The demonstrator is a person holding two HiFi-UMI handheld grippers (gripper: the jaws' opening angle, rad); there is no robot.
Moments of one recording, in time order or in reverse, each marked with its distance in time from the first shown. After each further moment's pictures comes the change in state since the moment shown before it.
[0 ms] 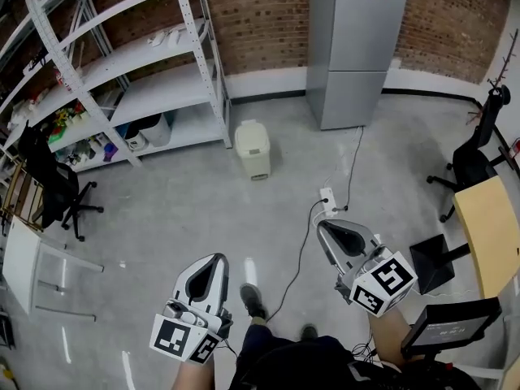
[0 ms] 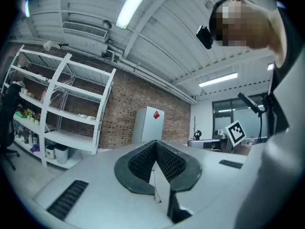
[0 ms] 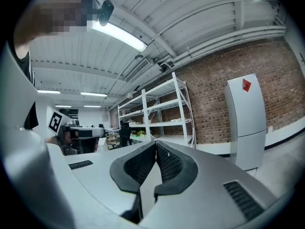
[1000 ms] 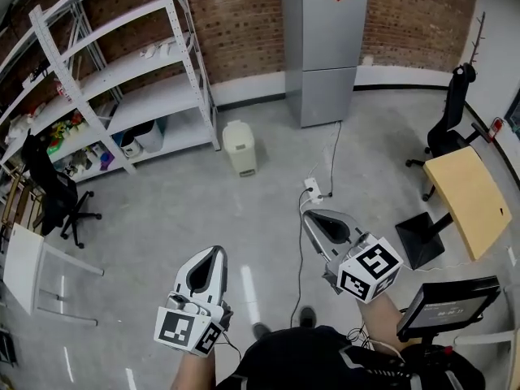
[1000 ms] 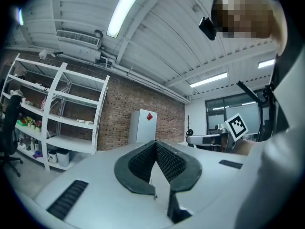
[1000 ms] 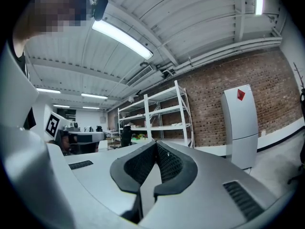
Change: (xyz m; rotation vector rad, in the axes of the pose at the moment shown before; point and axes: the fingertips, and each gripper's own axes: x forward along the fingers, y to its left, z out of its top) left arm -0.123 -0.090 0.011 0.059 -0.002 -0.038; right arm -0.115 0.111 0.014 -0.007 -0.041 -0.052
